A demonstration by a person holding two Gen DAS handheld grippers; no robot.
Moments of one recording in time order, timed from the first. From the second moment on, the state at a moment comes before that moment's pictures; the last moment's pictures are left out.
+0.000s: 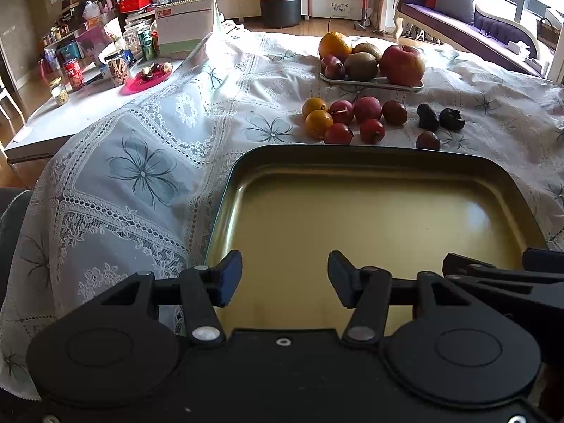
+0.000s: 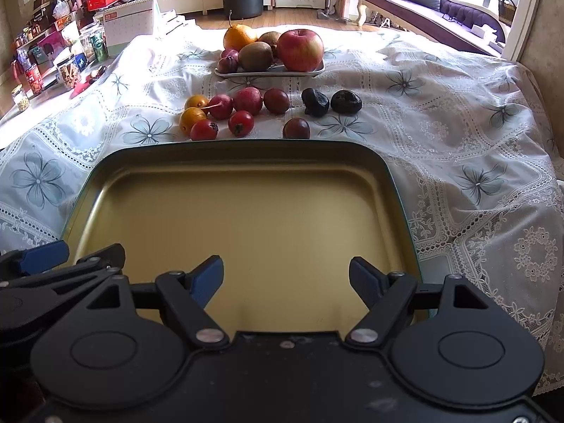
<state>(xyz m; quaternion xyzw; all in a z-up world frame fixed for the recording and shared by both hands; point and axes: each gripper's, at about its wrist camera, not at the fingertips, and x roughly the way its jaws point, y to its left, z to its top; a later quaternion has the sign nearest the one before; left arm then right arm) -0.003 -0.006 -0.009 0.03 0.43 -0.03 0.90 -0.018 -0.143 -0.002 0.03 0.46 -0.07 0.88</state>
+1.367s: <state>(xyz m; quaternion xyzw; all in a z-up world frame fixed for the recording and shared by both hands) -0.003 -0.006 -0.015 0.03 0.45 -0.03 0.89 -0.020 -0.141 -0.006 0.03 0.47 -0.07 0.88</state>
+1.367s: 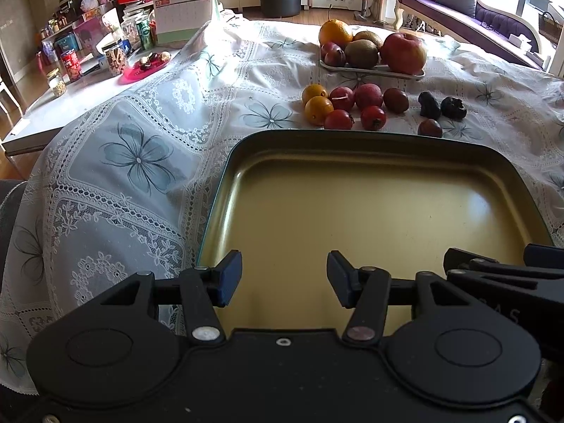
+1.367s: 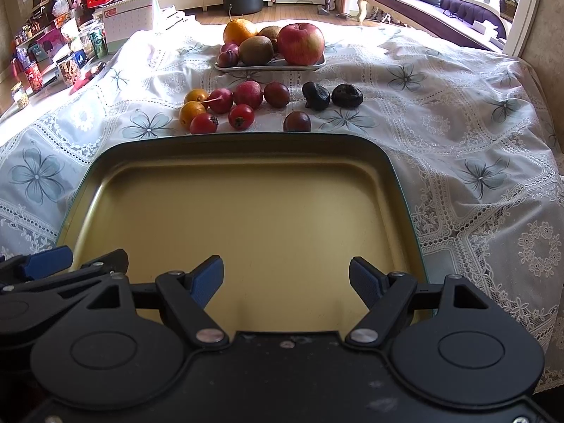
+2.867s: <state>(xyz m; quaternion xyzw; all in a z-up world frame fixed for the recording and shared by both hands) 0.156 0.003 0.005 0.00 0.47 -0.11 0.88 0.129 -0.240 0.009 0.15 0.48 -0.03 0.86</state>
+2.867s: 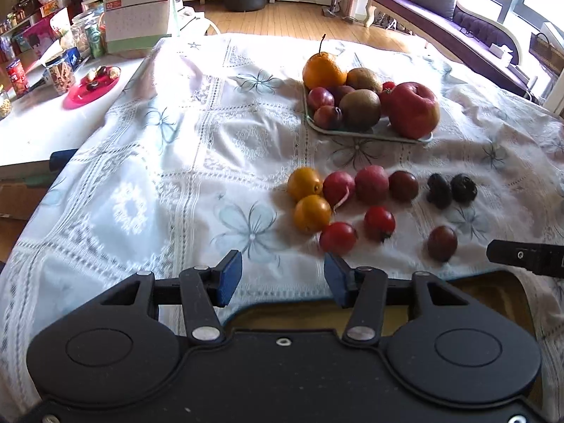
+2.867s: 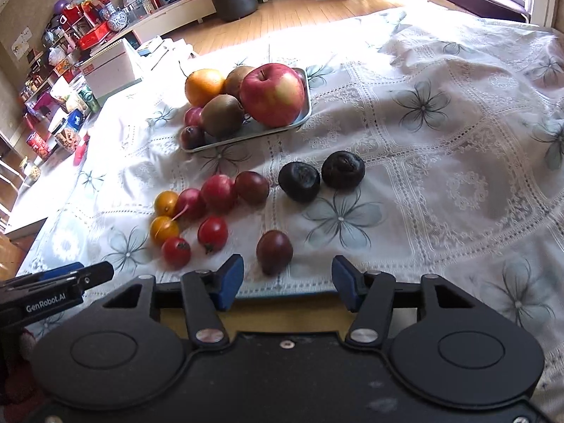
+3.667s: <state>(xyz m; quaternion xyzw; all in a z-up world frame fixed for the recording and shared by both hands) 0.222 -0.034 -0.034 0.02 0.51 -0.10 0.85 0.164 -0.209 -0.041 0.10 0.51 -0.03 0.85</state>
